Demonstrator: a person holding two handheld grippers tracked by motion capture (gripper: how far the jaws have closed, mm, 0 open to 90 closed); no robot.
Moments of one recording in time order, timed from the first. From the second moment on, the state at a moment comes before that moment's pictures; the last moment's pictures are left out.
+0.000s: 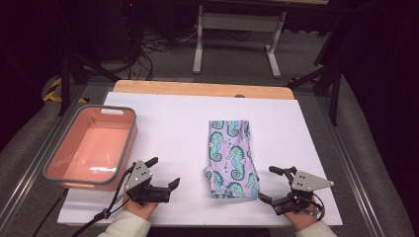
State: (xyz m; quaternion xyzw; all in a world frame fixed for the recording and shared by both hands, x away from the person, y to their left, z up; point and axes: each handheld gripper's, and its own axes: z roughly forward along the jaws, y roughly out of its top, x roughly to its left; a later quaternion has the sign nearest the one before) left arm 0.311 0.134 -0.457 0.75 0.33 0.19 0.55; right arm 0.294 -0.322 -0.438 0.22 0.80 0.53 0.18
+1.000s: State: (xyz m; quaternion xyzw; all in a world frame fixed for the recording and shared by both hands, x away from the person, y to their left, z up) left arm 0.322 0.118 -0.426 0.79 0.29 0.15 0.52; right arm 0.295 -0.324 -0.437 0.21 0.80 0.54 0.18
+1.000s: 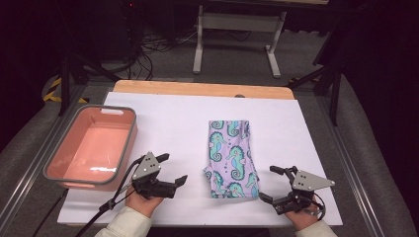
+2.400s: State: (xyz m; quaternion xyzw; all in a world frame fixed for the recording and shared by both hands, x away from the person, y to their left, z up) left arm 0.379 0.067 -0.379 0.82 0.25 0.10 0.50; right arm 0.296 -0.327 -0.436 0.21 0.80 0.54 0.16
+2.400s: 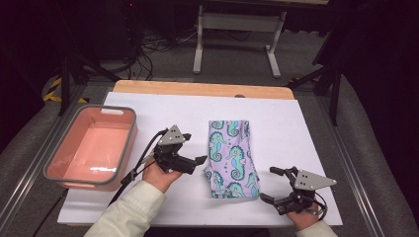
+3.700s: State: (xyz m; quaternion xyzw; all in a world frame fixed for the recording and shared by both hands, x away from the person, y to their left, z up) left arm 0.450 0.008 -0.398 0.81 0.35 0.07 0.46; right arm 0.295 -0.329 -0.436 0.21 0.80 0.55 0.15
